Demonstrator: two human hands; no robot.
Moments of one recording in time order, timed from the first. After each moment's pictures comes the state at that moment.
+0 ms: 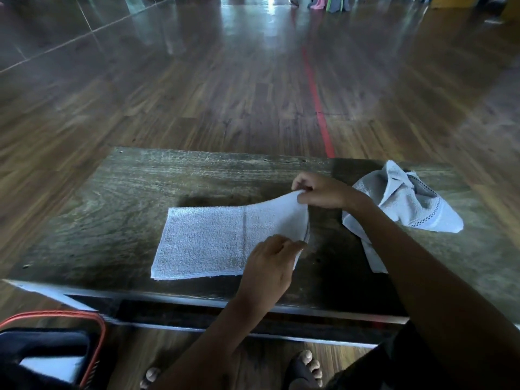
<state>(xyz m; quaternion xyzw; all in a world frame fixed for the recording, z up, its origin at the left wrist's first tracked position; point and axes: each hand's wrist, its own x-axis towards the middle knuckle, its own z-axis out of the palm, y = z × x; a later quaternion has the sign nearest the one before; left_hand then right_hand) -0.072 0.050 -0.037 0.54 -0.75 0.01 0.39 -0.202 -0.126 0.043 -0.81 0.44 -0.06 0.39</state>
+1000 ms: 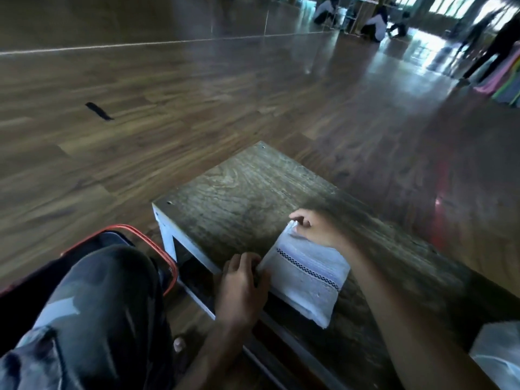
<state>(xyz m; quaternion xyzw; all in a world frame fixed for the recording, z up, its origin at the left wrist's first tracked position) 0.083 0.133 -0.049 0.85 -0.30 -0.08 0.43 0.053 -0.093 0.009 -0.93 0.26 0.04 0.24</state>
